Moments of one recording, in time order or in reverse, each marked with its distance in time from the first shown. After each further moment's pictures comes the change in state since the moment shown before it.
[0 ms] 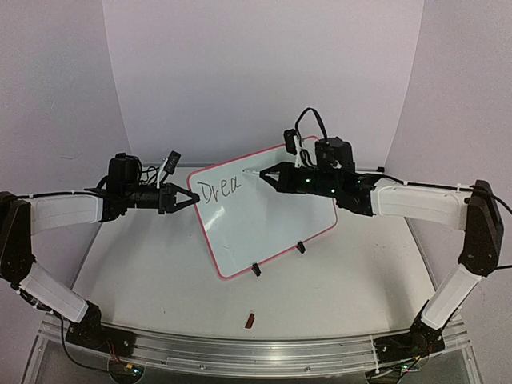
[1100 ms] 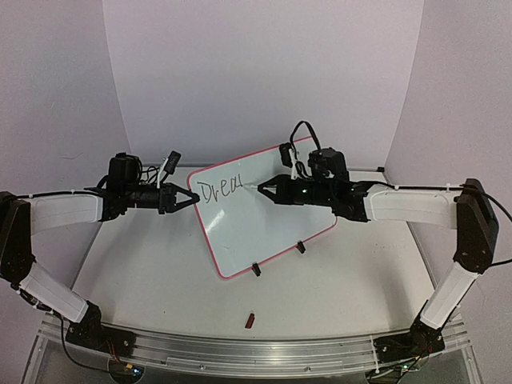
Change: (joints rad) left arm 0.000 0.000 0.007 -0.019 -0.005 0.010; right arm 0.000 0.044 -0.043 0.013 -0.026 0.022
